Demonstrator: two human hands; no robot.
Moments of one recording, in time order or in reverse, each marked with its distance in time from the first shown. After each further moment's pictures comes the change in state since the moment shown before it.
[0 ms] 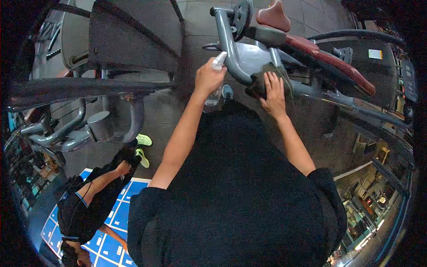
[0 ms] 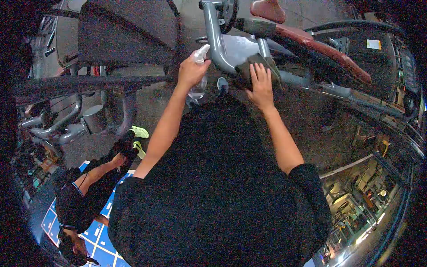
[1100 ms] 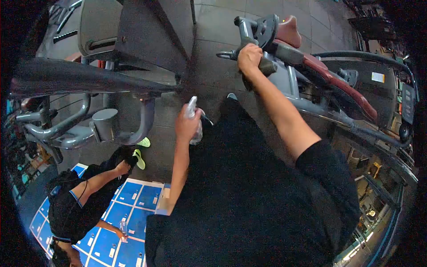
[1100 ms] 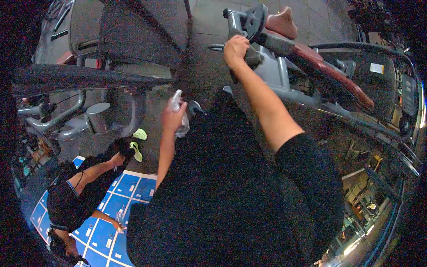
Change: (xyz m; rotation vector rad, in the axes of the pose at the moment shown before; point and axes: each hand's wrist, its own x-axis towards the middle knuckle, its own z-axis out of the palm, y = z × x) left_hand -0.130 -0.115 -0.067 -0.062 0.211 -0.211; right_hand 0.245 -0.068 0.146 -0.713 0.140 0.315
